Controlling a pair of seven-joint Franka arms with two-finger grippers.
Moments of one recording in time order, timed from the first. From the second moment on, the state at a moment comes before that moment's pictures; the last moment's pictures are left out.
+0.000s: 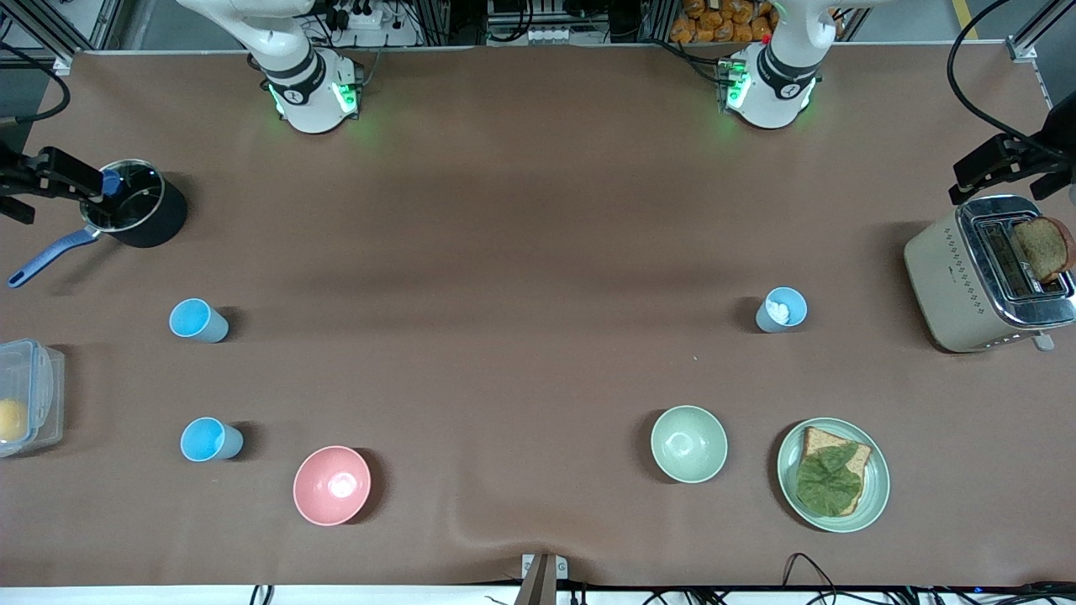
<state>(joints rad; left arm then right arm) -0.01 -0.05 -0.01 -1.54 0.02 1.50 -0.06 -0.08 0.03 0.02 -1.45 0.02 1.45 -0.16</state>
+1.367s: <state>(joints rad) -0.03 0.17 -0.01 -2.10 0.01 2.18 -0.02 -0.06 0.12 0.02 -1.48 0.01 1.40 -0.19</state>
